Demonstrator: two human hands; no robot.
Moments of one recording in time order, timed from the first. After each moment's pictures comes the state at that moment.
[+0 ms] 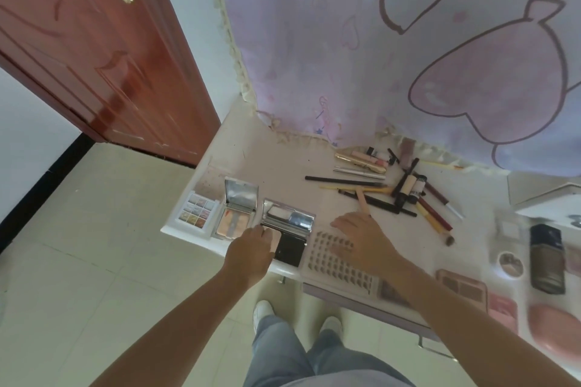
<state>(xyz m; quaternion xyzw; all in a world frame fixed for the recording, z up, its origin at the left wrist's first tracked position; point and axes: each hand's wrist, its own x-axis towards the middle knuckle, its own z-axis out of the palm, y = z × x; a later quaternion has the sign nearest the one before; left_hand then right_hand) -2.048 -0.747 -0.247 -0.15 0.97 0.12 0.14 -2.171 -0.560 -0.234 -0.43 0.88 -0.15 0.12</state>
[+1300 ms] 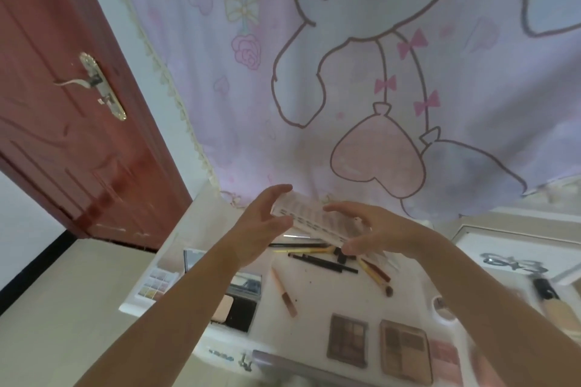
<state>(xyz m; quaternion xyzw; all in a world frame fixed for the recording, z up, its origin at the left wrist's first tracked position) -2.130 -0.658 -0.087 -0.04 0.62 0.78 0.02 -2.214 -0.459 -0.052 -0.35 0.80 -0.34 0.36</state>
